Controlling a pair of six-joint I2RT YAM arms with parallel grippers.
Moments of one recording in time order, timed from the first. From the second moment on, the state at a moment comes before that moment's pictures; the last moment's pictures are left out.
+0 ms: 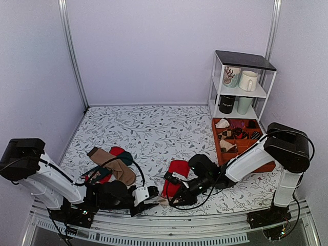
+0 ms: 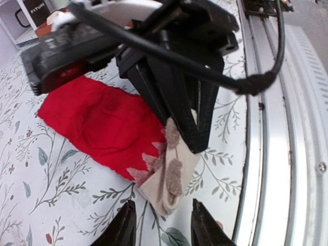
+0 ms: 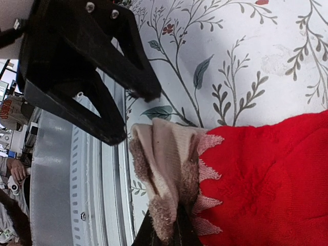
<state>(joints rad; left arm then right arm) -1.38 1.51 0.28 0.71 -0.18 0.08 1.06 1.87 0.71 0.33 -0.70 0.23</state>
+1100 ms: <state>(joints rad) -1.32 1.76 0.43 0.80 0.02 0.07 1.04 1.79 0.69 0.25 -0.68 0.28</state>
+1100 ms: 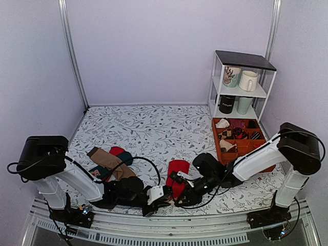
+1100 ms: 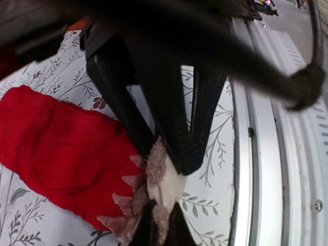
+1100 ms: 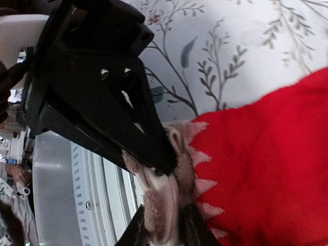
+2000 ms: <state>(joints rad) -1.20 1.88 0.66 0.54 0.44 -0.21 1.35 1.48 0.47 0.28 0.00 -0.16</state>
